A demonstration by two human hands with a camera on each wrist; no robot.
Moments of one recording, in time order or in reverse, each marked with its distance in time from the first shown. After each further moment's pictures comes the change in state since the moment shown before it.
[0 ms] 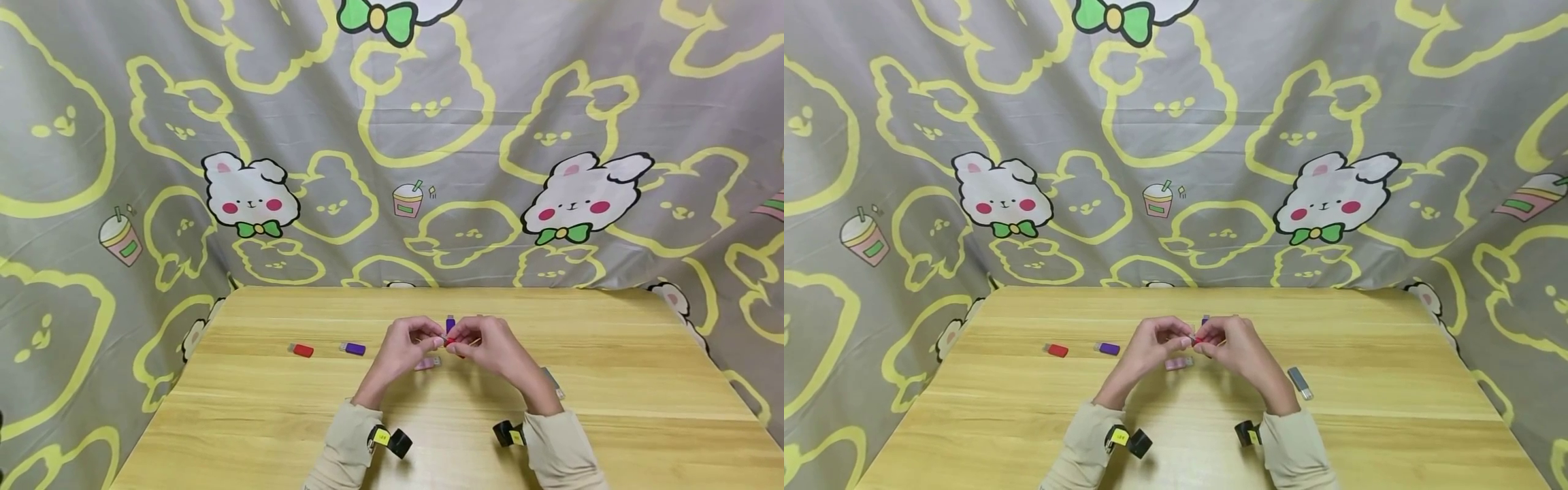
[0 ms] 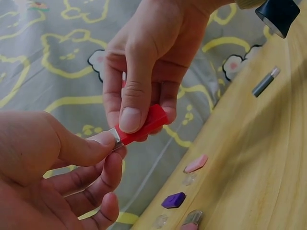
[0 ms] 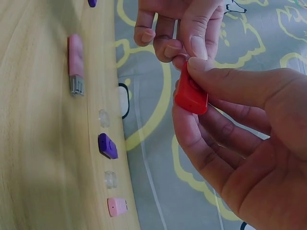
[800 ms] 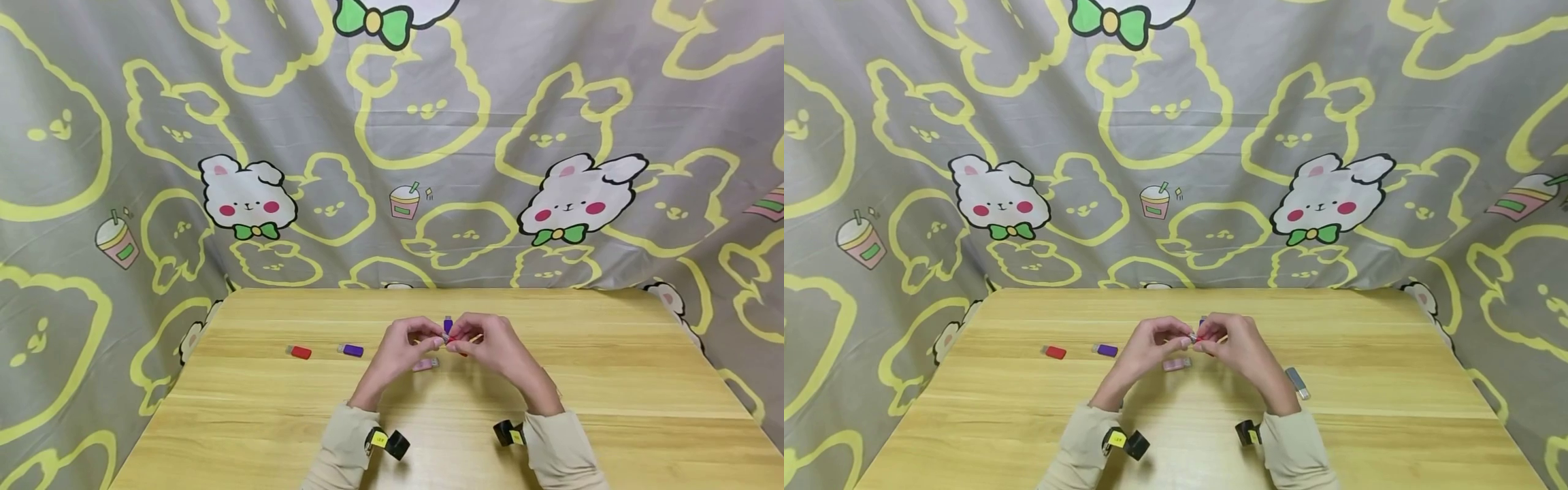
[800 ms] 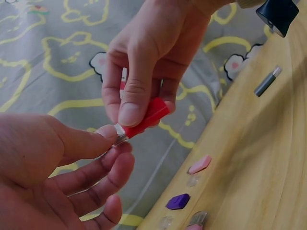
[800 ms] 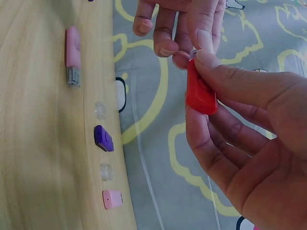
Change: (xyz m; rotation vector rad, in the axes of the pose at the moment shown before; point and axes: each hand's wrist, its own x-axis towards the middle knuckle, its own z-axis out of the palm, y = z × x) left_hand 0.004 -0.013 -0.001 -0.017 -0.049 0.067; right_hand -0.002 0.001 -0.004 0.030 0.069 0.013
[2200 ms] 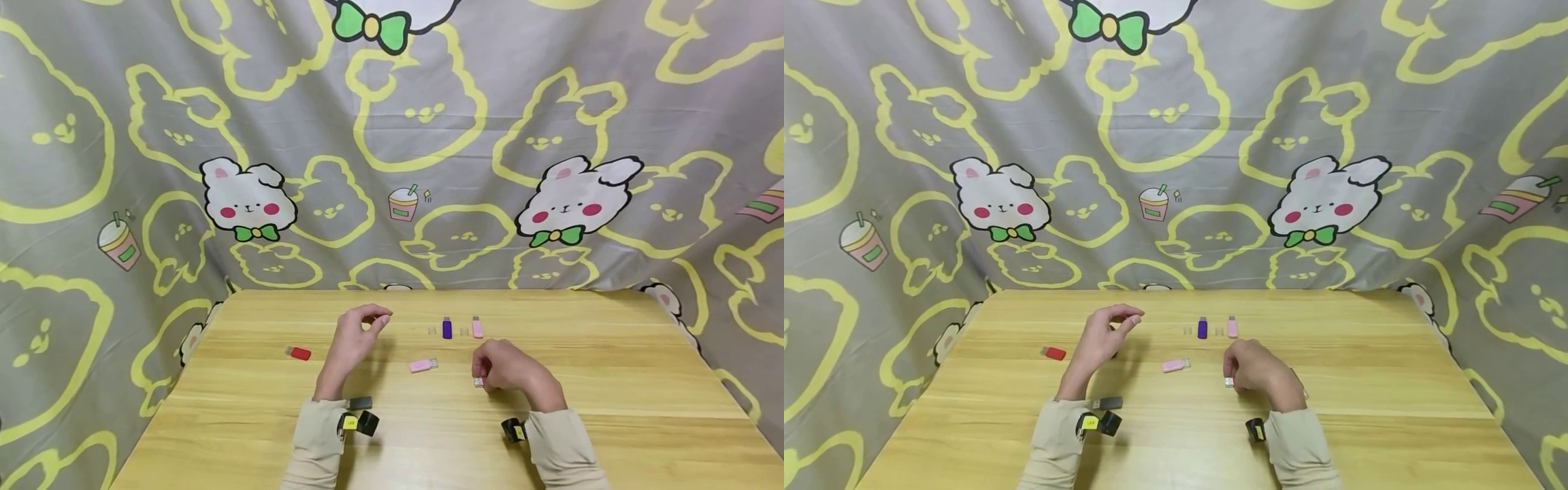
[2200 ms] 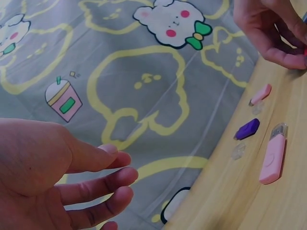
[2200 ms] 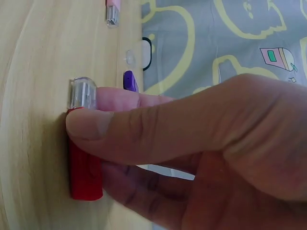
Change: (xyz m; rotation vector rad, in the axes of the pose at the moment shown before) left_hand -0.012 -0.008 -0.062 0.348 0.278 0.016; right_hand -0.020 0.026 -0.010 -0.209 -0.368 0.206
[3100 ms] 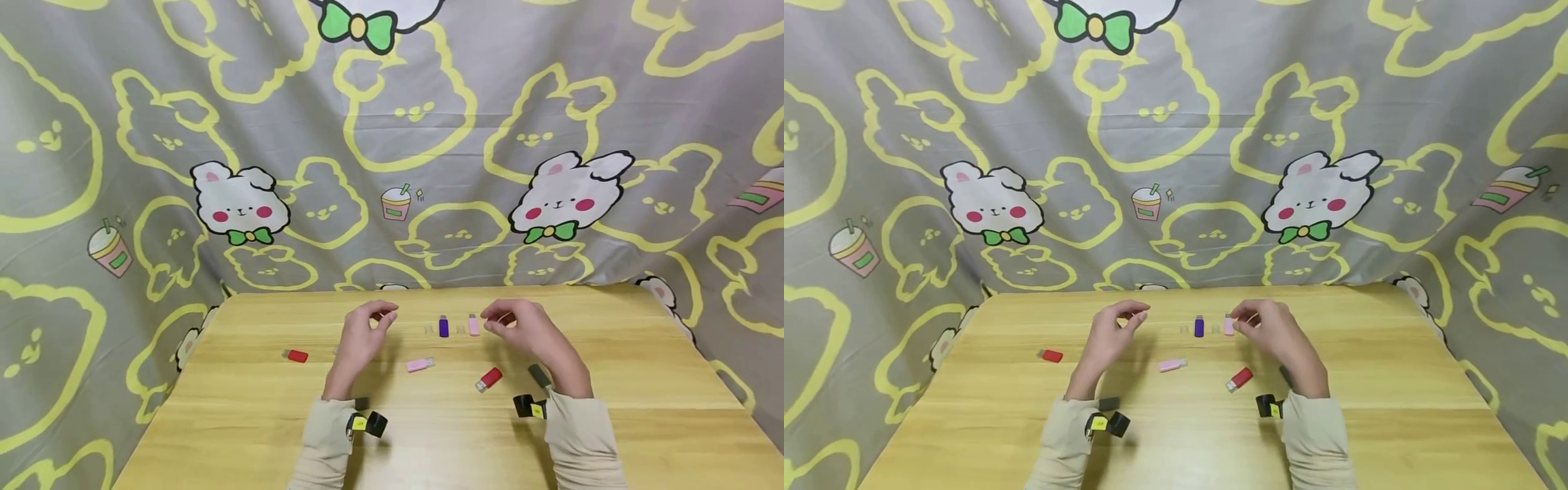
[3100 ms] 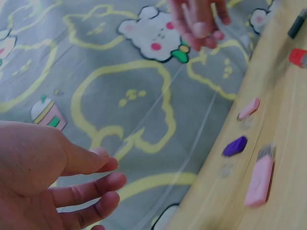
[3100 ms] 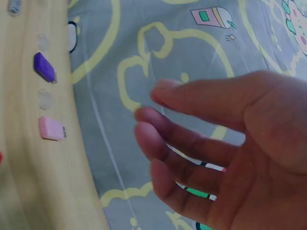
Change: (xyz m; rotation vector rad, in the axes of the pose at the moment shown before) left_hand 0.007 0.011 0.020 0.026 0.041 0.031; right_hand -0.006 0.000 -0.052 0.002 0.386 -0.074
